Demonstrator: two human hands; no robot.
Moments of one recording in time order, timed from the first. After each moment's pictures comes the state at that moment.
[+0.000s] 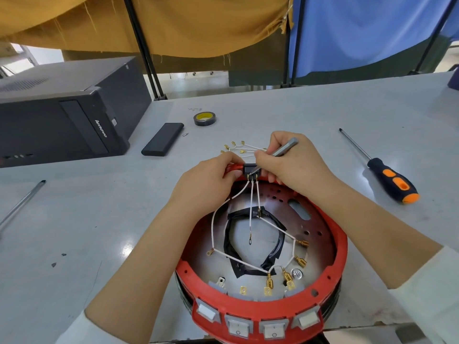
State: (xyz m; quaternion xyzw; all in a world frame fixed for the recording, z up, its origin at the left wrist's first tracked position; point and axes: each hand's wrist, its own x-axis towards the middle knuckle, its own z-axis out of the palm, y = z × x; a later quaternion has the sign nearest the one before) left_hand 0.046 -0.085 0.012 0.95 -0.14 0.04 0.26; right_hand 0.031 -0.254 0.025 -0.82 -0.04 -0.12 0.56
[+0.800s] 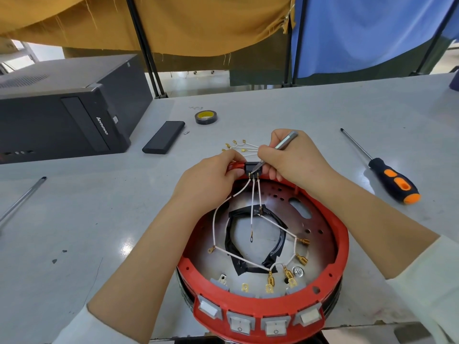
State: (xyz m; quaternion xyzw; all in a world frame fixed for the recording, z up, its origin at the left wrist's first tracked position) left_hand 0.045 -0.087 0.014 0.95 -0.14 0.03 0.26; right_hand 0.036 -0.252 0.031 -0.82 -0.03 -0.09 0.56
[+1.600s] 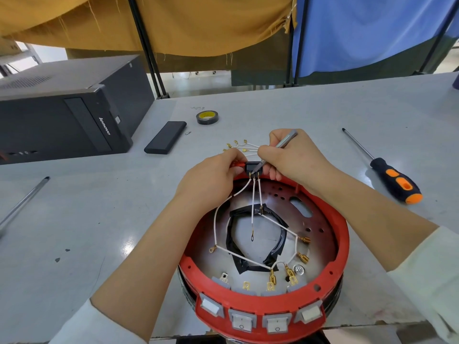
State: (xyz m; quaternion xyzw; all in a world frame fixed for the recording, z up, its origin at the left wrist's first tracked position) left_hand 0.047 -0.090 0.014 0.95 -0.15 0.03 0.26; right_hand 0.041 -0.252 0.031 -0.81 -0.02 -0.07 0.58
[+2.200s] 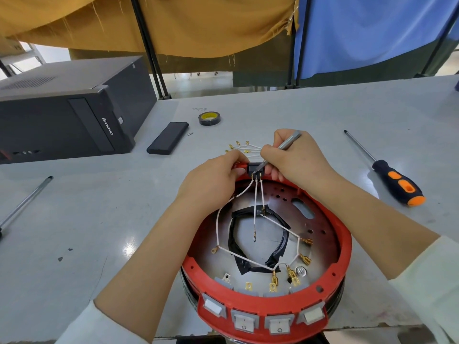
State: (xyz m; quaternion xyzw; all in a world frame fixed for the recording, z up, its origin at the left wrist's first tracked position) left_hand 0.047 -0.088 0.012 0.95 -0.15 0.04 0.26; right_hand 0.040 -0.250 0.027 -0.81 -0.03 -0.11 0.58
